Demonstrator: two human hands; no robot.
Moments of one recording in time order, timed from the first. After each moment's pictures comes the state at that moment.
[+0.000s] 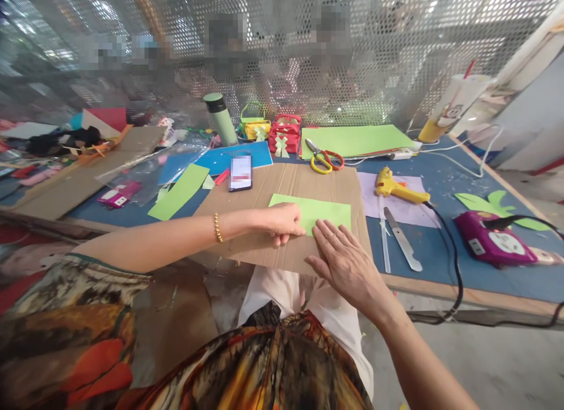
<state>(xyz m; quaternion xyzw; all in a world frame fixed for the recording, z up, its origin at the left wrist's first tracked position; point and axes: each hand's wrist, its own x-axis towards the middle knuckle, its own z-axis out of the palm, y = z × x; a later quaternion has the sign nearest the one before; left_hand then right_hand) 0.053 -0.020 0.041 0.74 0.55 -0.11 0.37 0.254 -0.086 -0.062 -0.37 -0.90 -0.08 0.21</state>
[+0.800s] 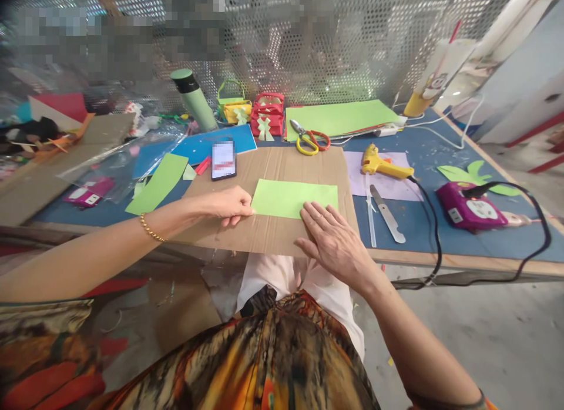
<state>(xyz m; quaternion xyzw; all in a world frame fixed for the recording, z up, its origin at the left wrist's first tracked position) -0.032 -0.016 0.031 0.70 0.61 -0.08 0.38 0.252 -0.089 -0.054 -0.40 -0.90 -0.04 0.18</state>
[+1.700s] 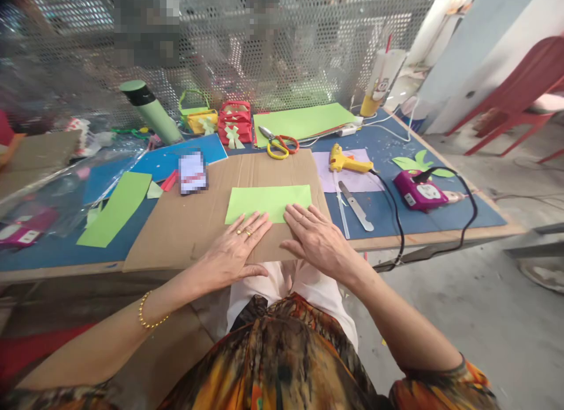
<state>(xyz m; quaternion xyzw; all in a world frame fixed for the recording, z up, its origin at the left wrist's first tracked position) -0.006 -0.081 -0.038 0.94 0.32 0.05 -0.01 0.261 -0.090 -0.045 -0.42 -0.89 -0.01 0.17</state>
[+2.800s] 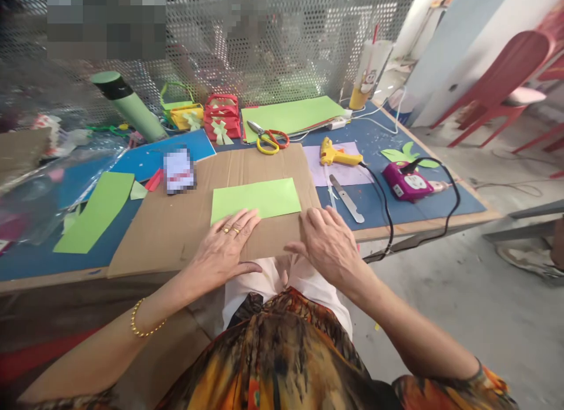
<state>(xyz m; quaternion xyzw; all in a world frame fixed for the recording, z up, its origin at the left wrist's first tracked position) -0.002 -0.088 -0.040 0.92 0.37 0.06 -0.07 0.268 -0.120 -0.025 -0.53 -0.83 -0.13 0.09</state>
